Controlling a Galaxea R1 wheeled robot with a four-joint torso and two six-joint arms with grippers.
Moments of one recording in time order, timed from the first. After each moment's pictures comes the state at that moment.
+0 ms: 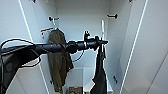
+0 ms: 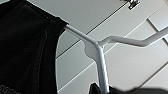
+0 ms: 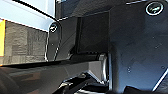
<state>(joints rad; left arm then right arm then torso) -0.11 2.66 -1.31 0.02 -0.05 -1.03 -1.58 2.97 -2.50 -0.10 0.08 0.09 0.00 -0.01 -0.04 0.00</state>
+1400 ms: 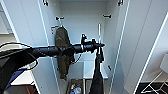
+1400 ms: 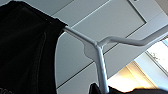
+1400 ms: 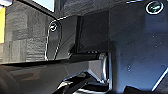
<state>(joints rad) -0.07 2.61 -1.28 0.03 -0.04 -1.03 -1.58 2.97 -2.50 -0.10 0.08 0.08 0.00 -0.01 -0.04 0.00</state>
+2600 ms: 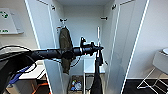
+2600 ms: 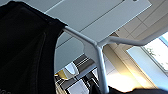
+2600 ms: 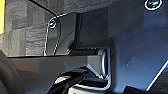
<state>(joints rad) -0.03 2.58 -1.25 0.04 -0.04 -1.03 -1.59 2.97 -2.51 -0.10 0.08 0.08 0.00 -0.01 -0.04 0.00</state>
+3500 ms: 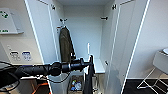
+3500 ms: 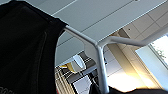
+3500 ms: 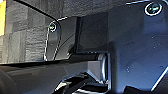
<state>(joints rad) 0.18 2.35 -1.03 0.17 -0.03 -1.03 -1.58 2.97 -2.51 -0.10 0.09 0.08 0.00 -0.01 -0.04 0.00</state>
